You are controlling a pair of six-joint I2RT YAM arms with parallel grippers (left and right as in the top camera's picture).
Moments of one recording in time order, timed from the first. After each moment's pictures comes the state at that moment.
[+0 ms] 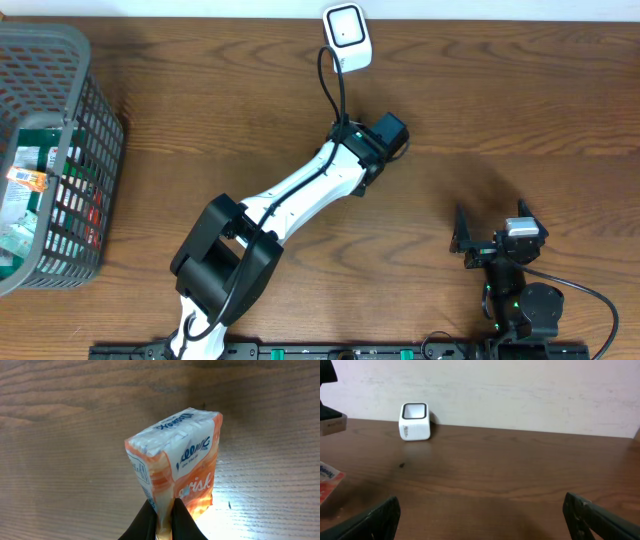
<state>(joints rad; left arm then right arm) -0.77 2.03 1.58 -1.03 -0.38 -0.56 -0.01 0.01 0.01 -0.06 -0.08 -0.04</state>
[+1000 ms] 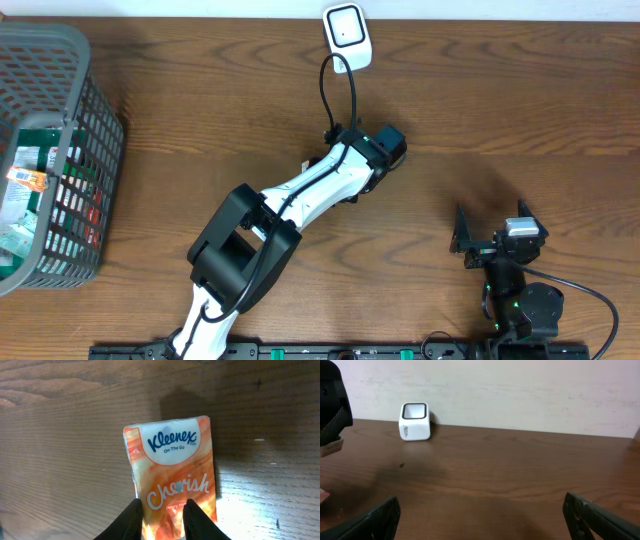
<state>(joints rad) -0.77 2.11 1.58 -1.10 -0.47 -0.64 -0.01 0.01 0.01 -0.06 -0.08 -0.04</state>
